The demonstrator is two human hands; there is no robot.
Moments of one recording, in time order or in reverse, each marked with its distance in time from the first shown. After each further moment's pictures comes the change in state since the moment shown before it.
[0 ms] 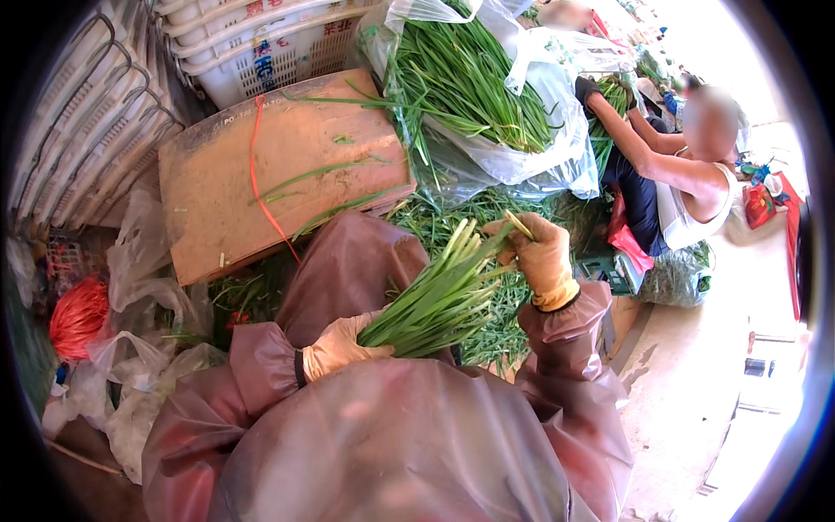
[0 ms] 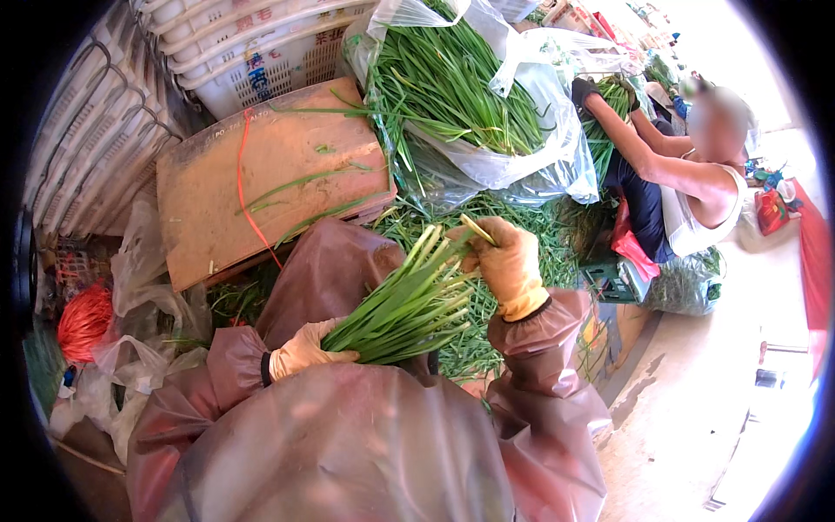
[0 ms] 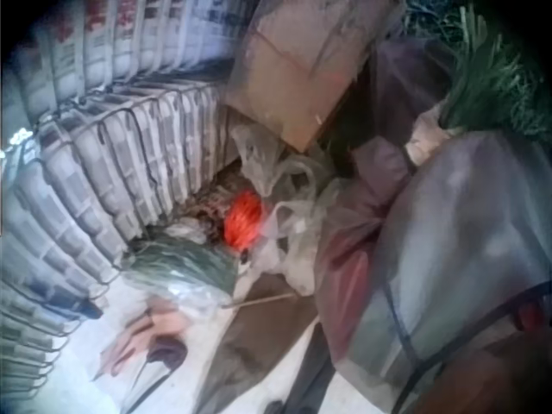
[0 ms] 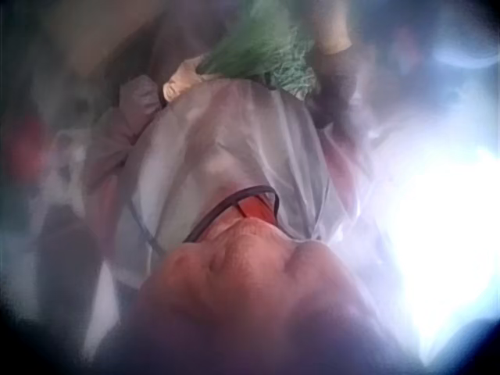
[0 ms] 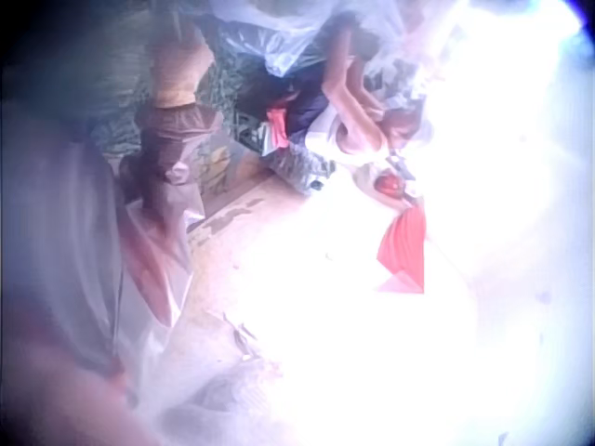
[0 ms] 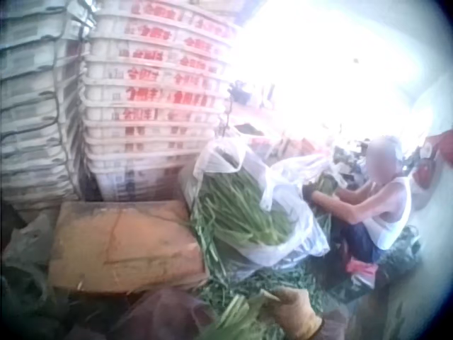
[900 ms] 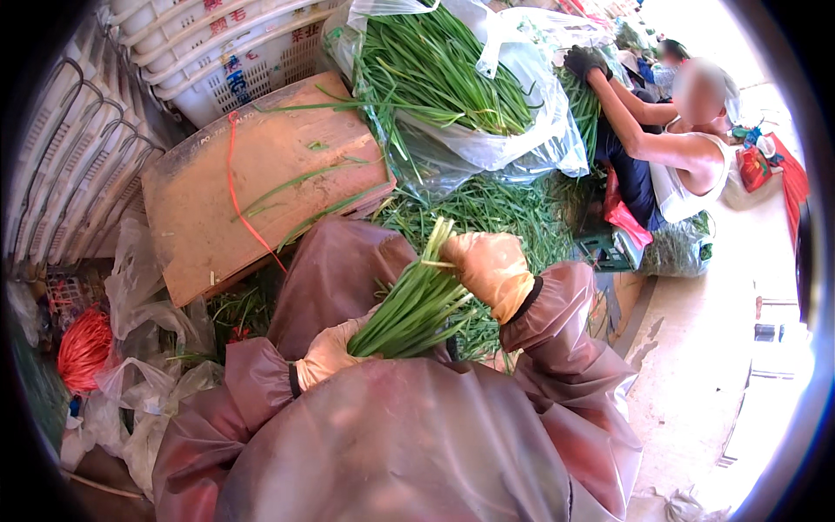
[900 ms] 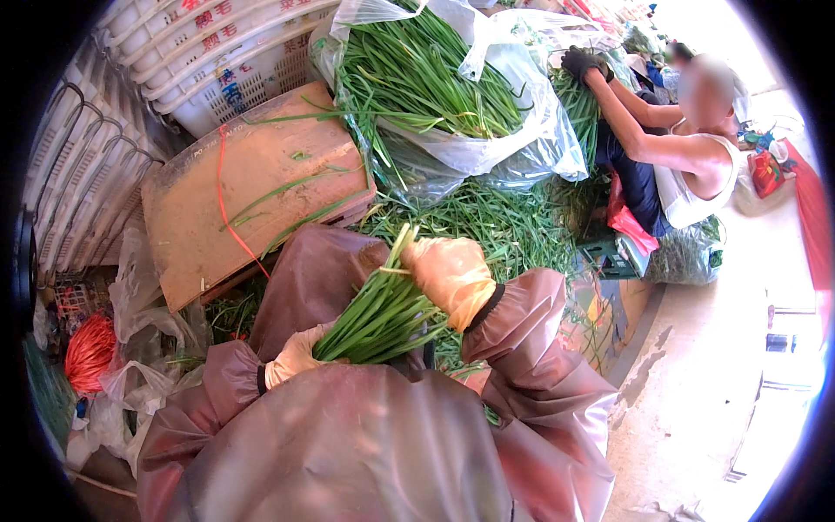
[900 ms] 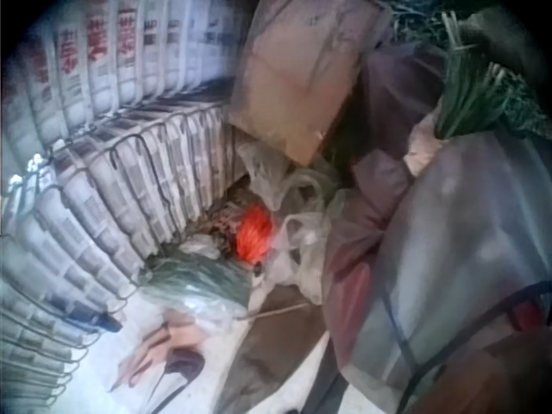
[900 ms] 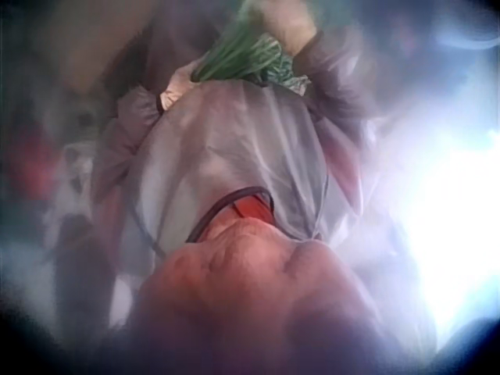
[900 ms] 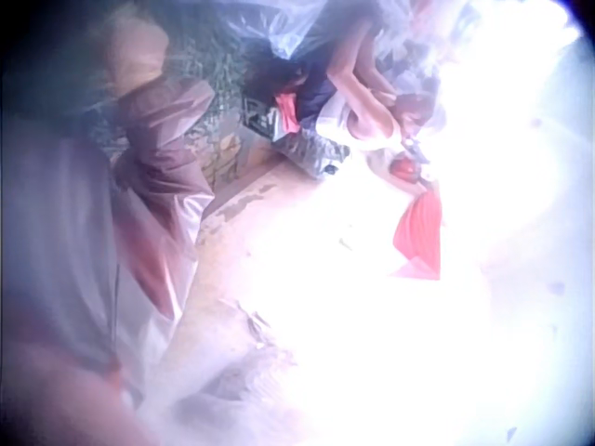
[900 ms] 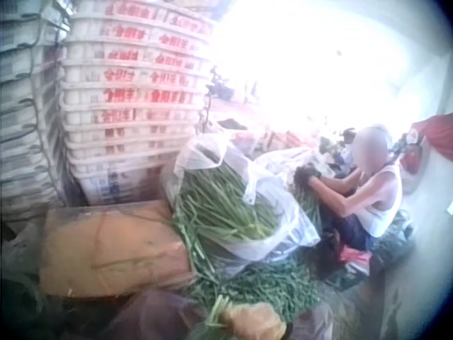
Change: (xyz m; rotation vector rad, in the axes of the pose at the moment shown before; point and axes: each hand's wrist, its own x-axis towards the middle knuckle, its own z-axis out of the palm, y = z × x) left_hand 0.000 0.000 0.009 -0.130 -0.048 0.057; right_hand -0.005 0.004 0.033 -1.131 -0.274 -0.226
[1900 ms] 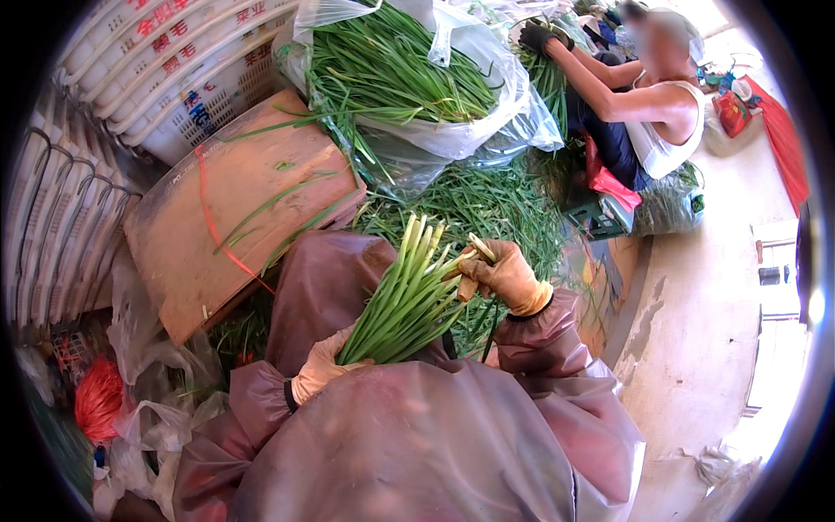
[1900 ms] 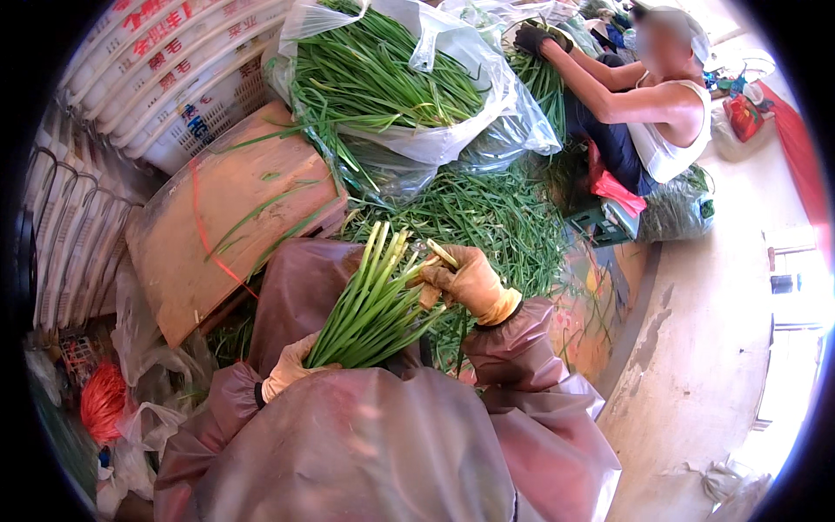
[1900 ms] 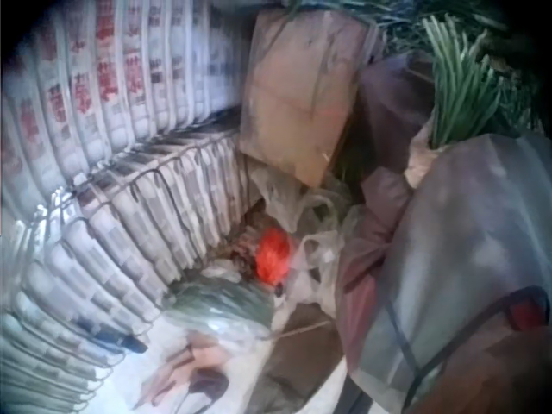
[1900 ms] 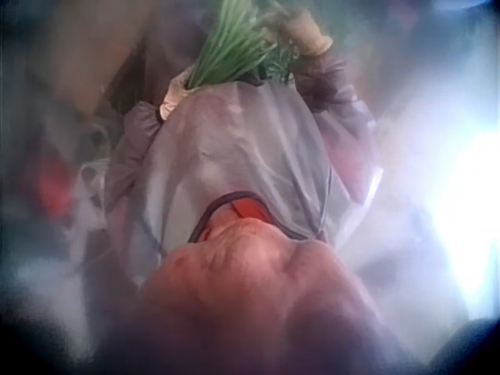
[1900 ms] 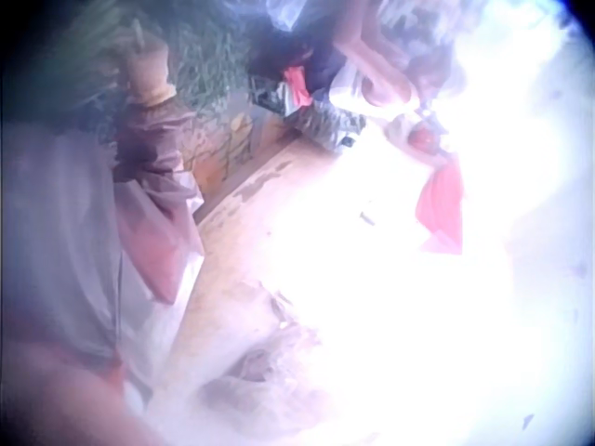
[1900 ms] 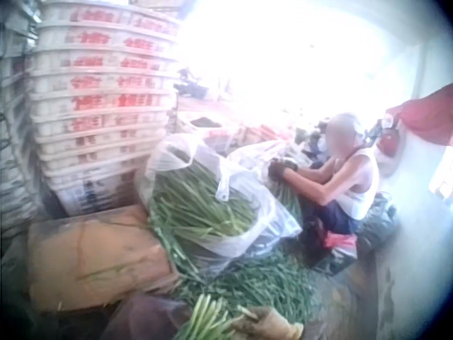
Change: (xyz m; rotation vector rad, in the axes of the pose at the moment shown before) left_hand 0.002 -0.006 -0.013 0.198 0.017 -0.082; right_hand -0.055 0.032 0.013 1.483 0.012 0.306
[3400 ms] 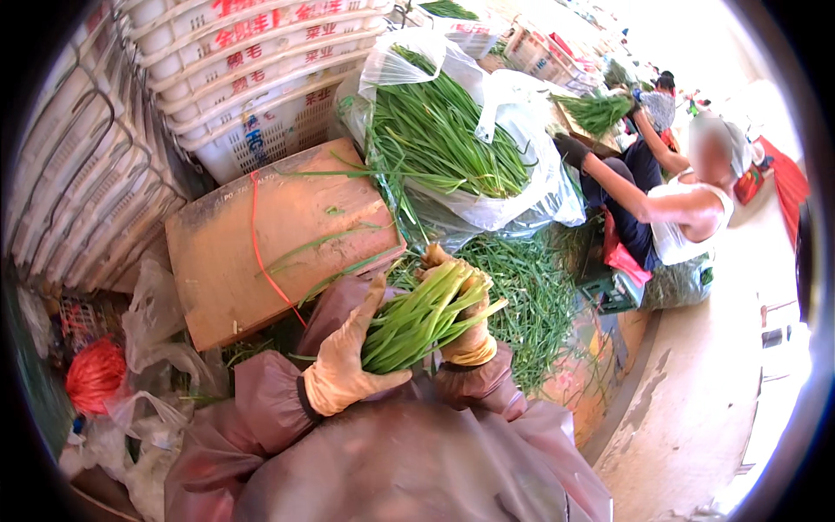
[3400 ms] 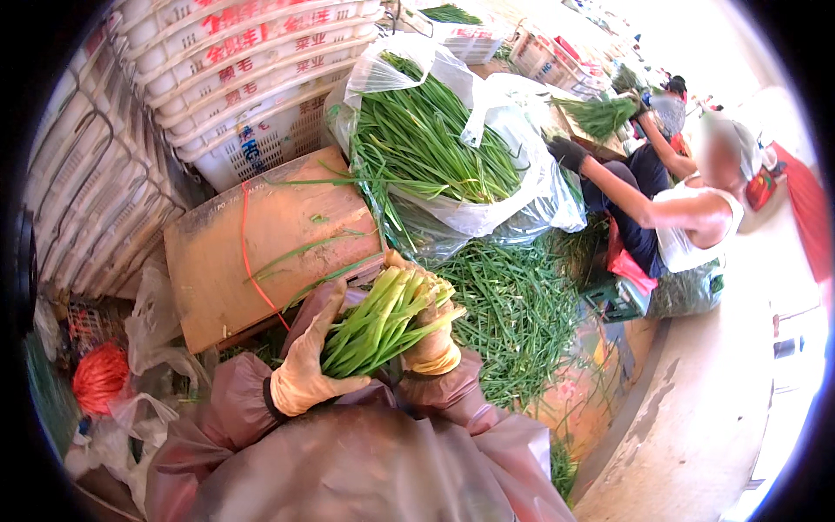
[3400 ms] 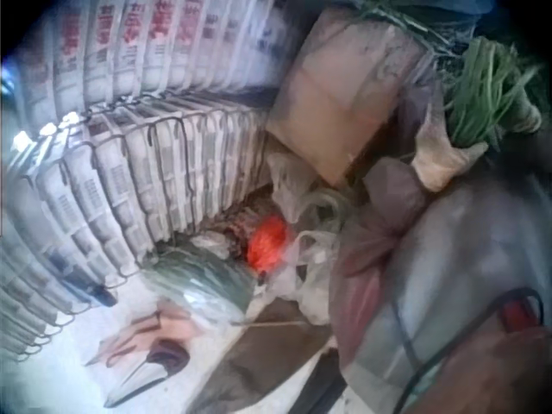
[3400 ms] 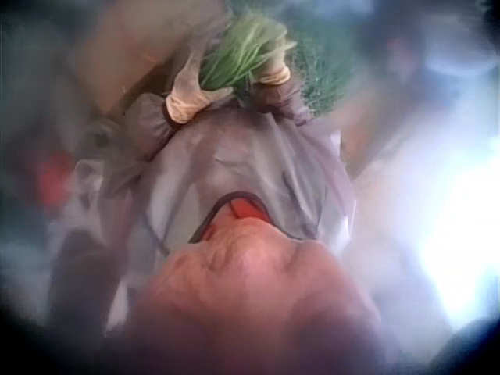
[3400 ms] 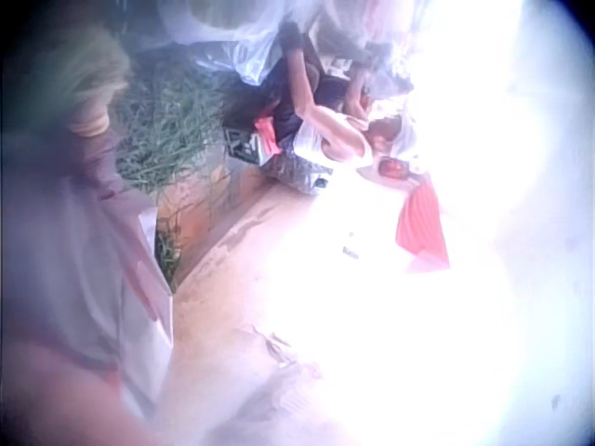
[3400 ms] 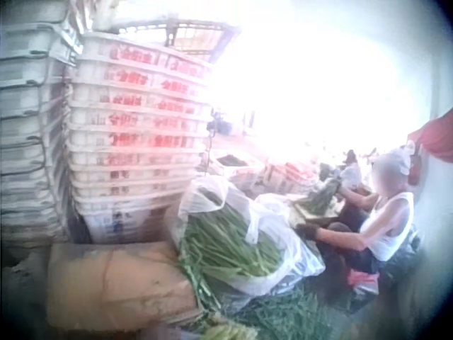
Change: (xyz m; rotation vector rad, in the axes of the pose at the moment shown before) left_hand 0.012 0.072 -0.005 0.677 0.243 0.695; right_hand 0.062 -0.009 0.101 0.841 -0.062 -0.499
